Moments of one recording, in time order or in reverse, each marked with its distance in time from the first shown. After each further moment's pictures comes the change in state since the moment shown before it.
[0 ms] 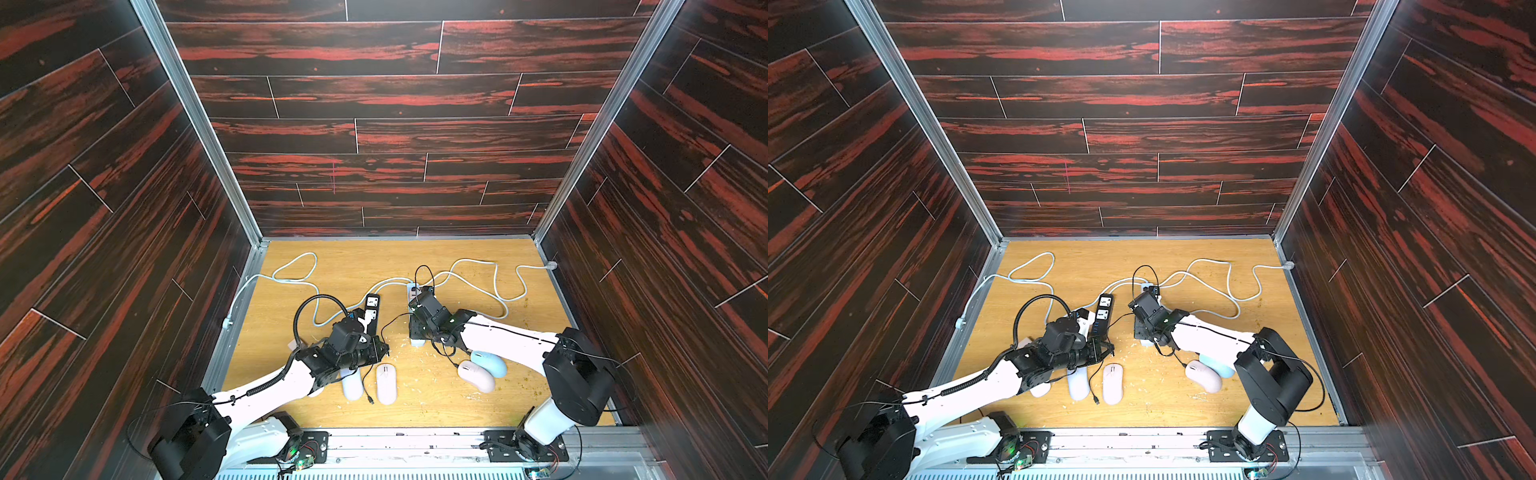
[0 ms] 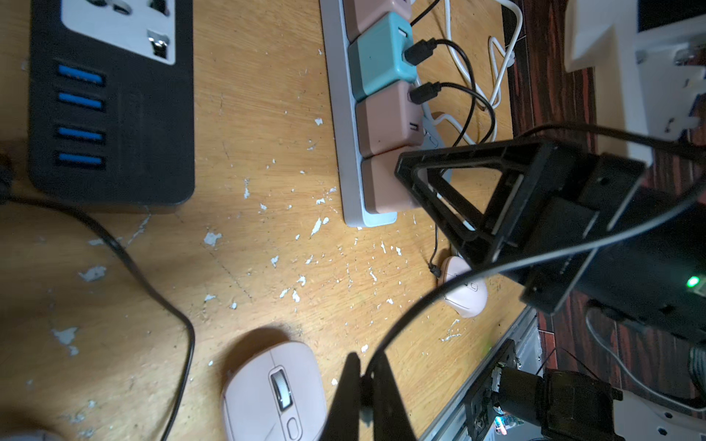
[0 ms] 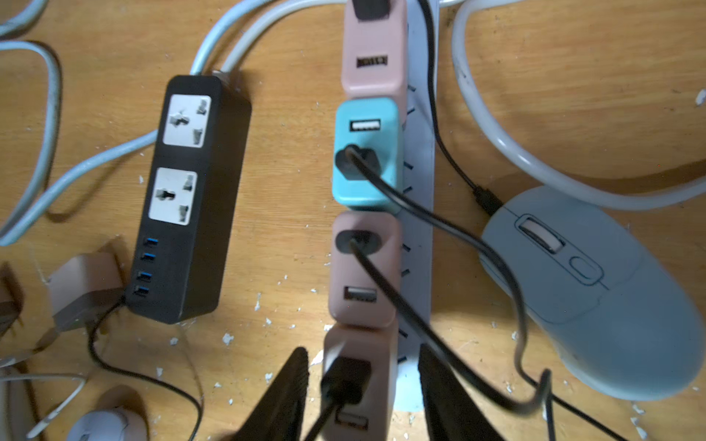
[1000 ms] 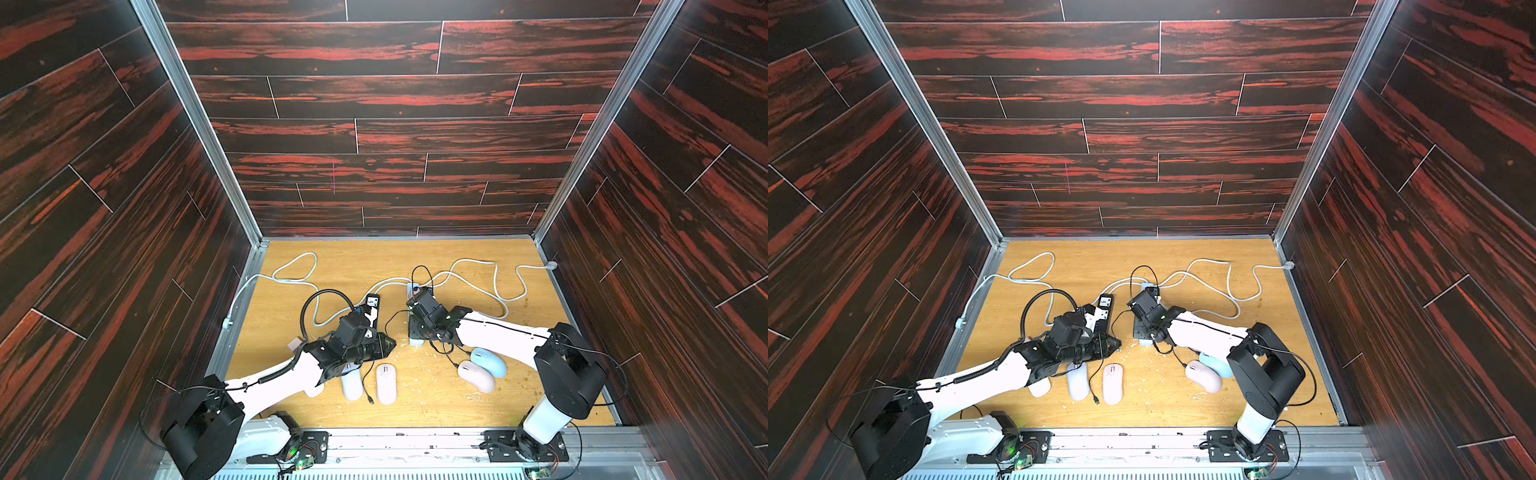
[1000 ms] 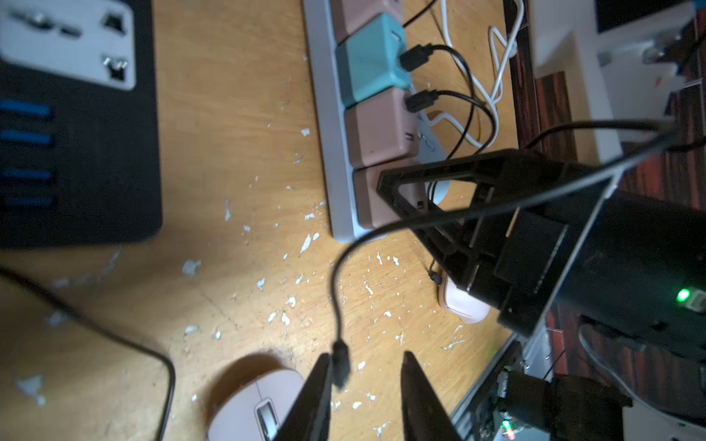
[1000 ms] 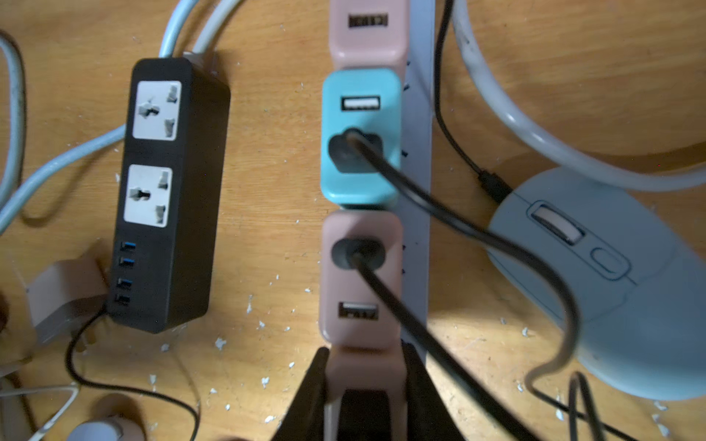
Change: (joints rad) left arm 0.000 0.110 0.086 0.009 0.011 0.059; right arm -0.013 0.032 0.033 -0.039 -0.051 0.045
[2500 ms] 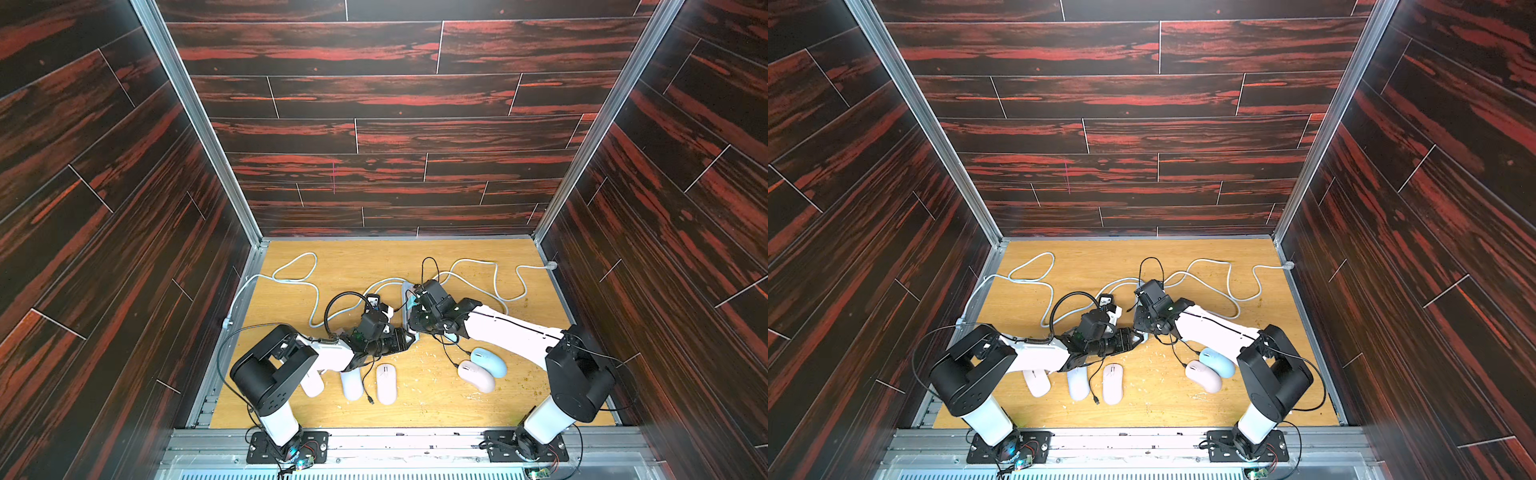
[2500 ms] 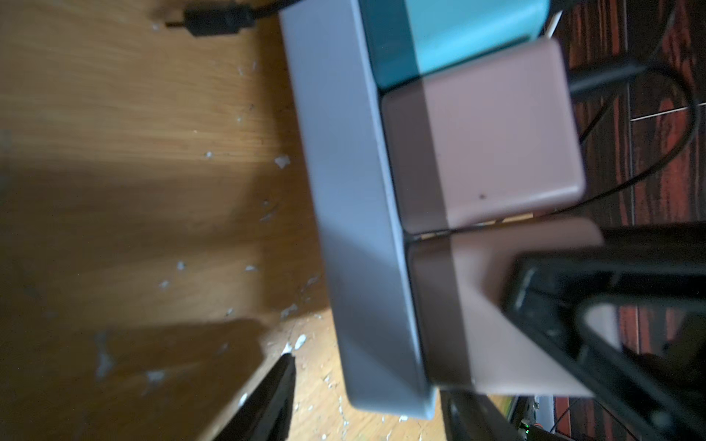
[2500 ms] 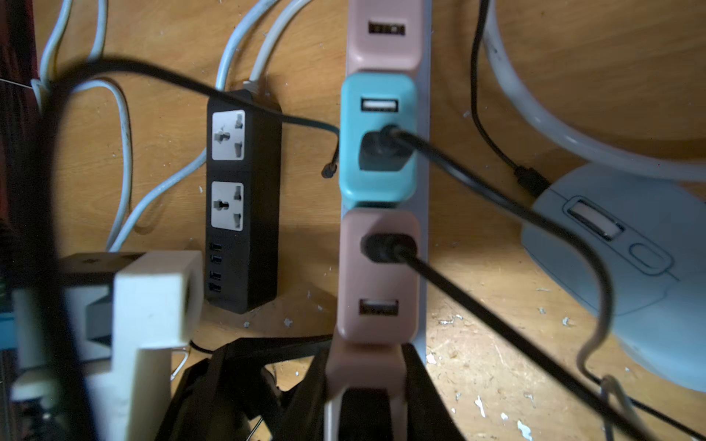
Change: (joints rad) left arm 0.000 0.460 0.055 0.440 0.060 -0.082; right arm -0.063 -0.032 0.042 -0.013 -0.161 0.053
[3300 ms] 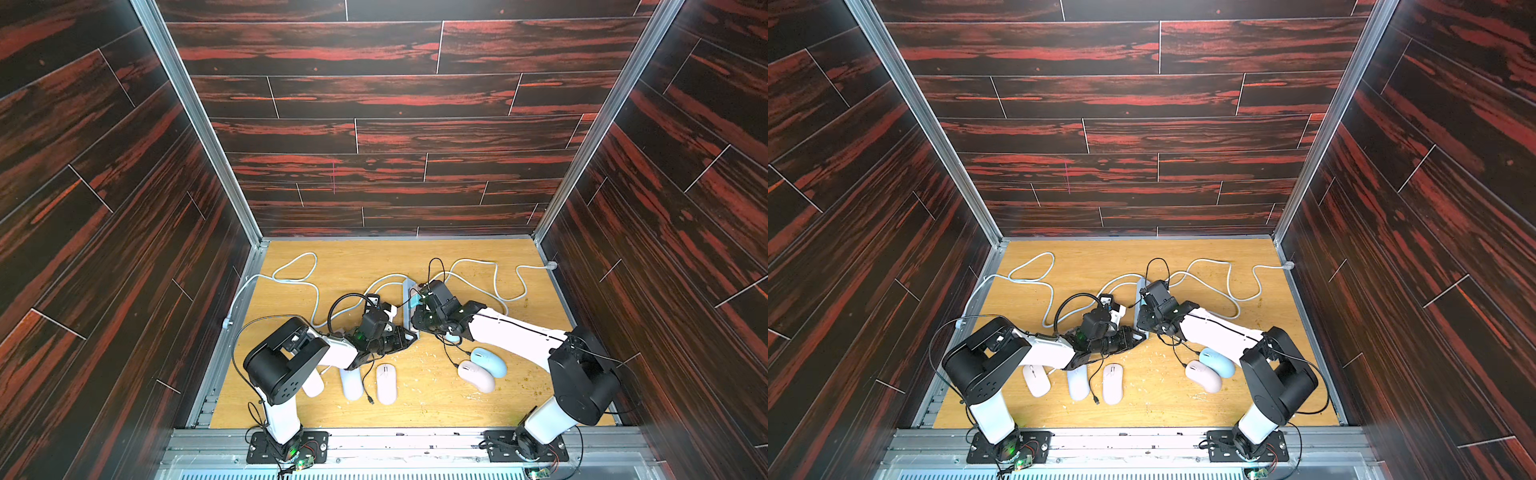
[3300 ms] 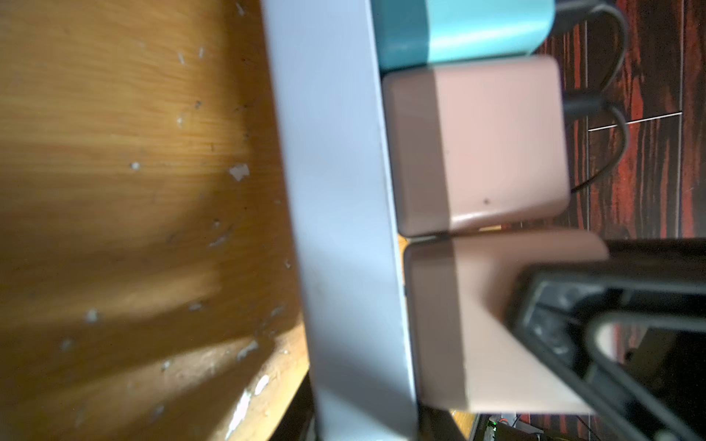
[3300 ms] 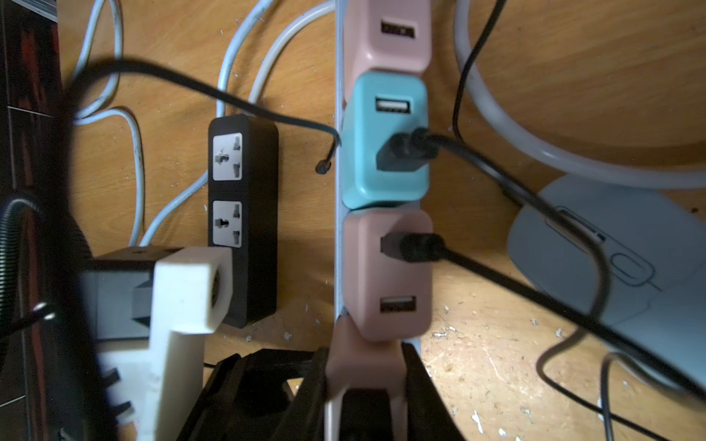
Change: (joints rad) left arm 0.013 0.078 0.012 0.127 0.072 -0.060; right arm -0.021 -0.030 -0.057 0.069 -0.013 0.025
